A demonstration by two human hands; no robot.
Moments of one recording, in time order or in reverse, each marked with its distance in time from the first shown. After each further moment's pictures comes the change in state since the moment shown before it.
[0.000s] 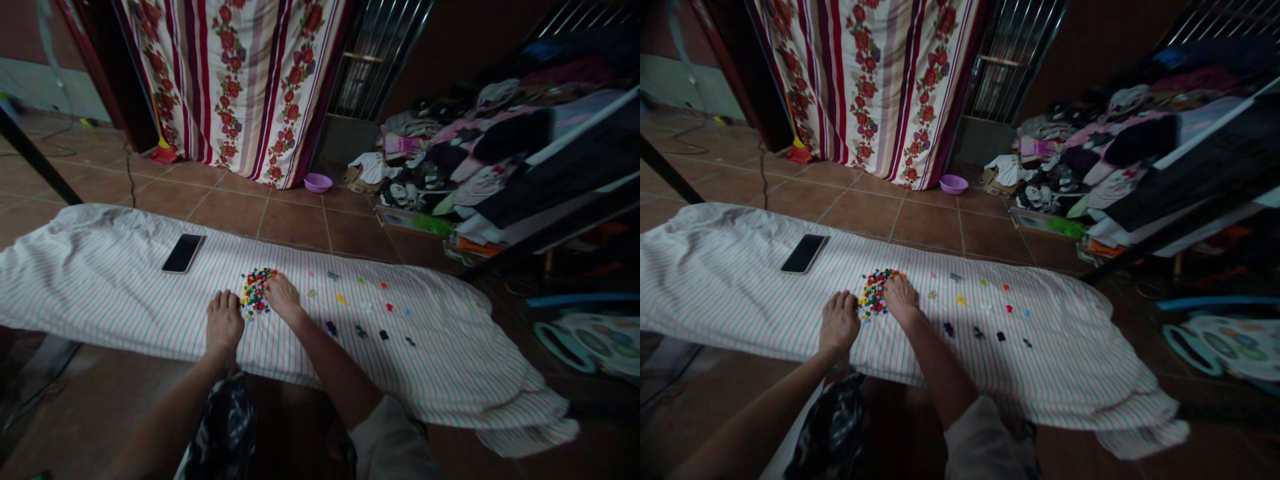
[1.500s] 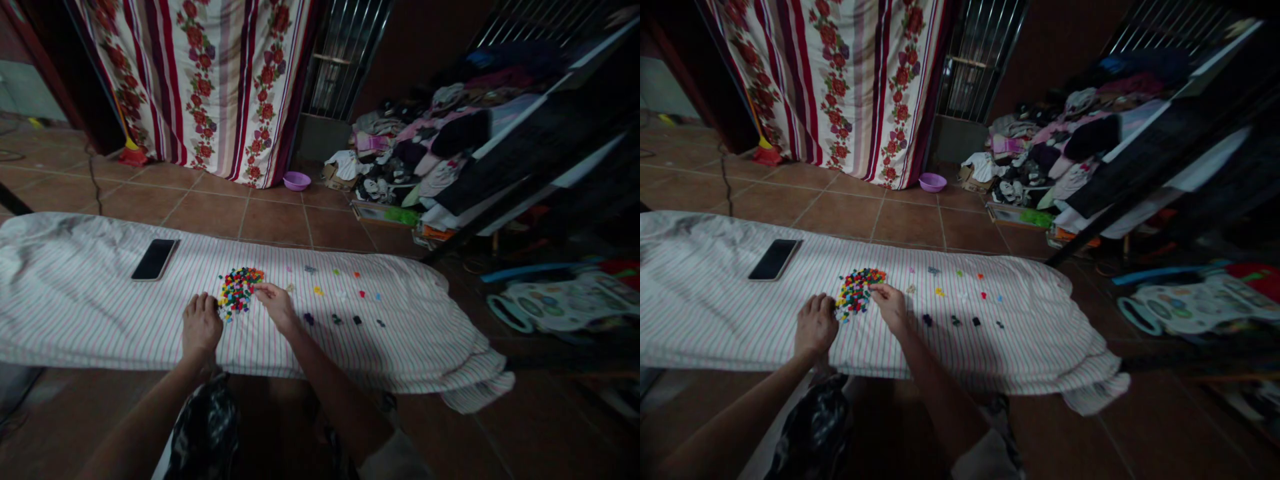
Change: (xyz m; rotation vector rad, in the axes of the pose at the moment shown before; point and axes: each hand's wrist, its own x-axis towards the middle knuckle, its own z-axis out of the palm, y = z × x) left_hand 0.000 0.001 -0.008 0.023 -0.008 0.027; right_hand -0.048 0.021 0.005 1.326 0.222 0.227
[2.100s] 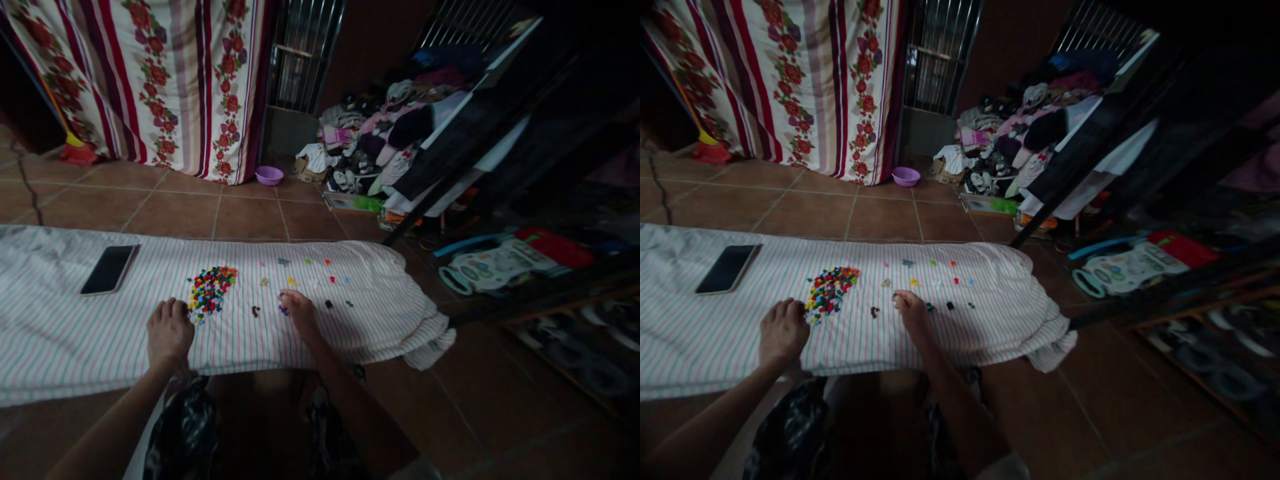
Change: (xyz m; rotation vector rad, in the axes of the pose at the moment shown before) left_hand 0.000 -0.002 -0.002 0.018 -0.002 0.026; right_hand -0.054 -0.001 -0.100 -0.246 0.319 0.012
